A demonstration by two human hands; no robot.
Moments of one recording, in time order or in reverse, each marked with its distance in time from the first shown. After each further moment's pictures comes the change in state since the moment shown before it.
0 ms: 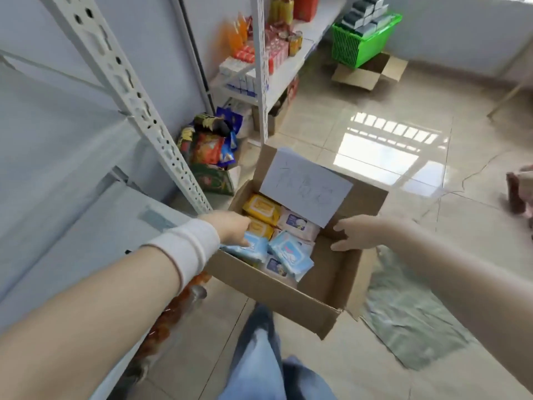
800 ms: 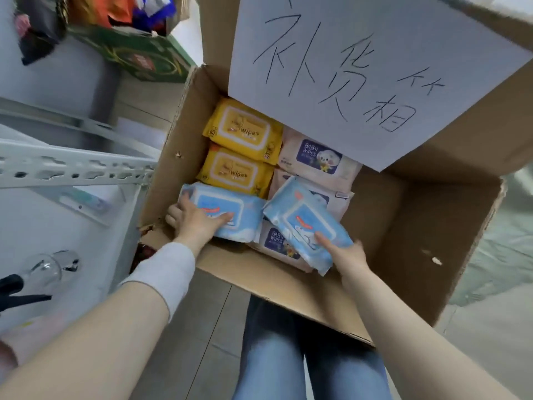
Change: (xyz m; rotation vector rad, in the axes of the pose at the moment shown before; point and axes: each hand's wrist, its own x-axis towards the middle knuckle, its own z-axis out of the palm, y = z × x) left_hand 0.353 -0.039 0.227 -0.971 0.025 -0.787; right_hand 0.364 -0.007 0.258 1.768 -0.039 0.720
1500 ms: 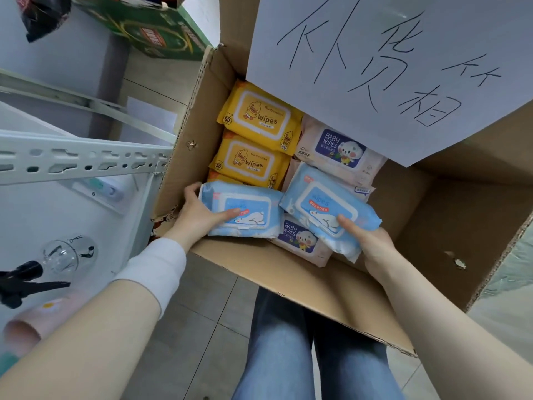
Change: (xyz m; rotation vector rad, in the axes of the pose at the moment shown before) left_hand 0.016 -0.020 -0.021 -0.171 -0.213 0.112; right_hand 0.002 -0.028 -0.007 0.233 -0.243 -0.052
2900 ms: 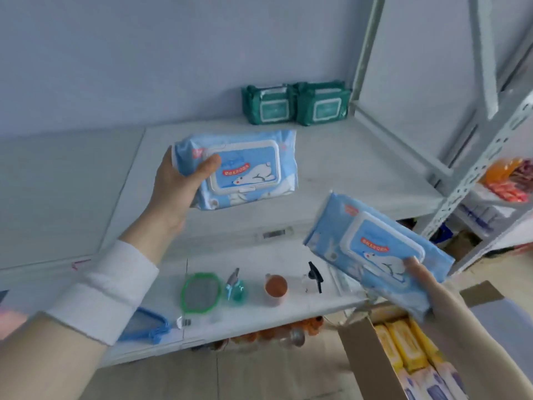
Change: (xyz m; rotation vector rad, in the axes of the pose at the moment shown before) left_hand -0.593 -0.335 -0.346 -1.217 1.128 0.775; right_hand -0.551 0.087 0.227 -0.545 -1.038 -0.723
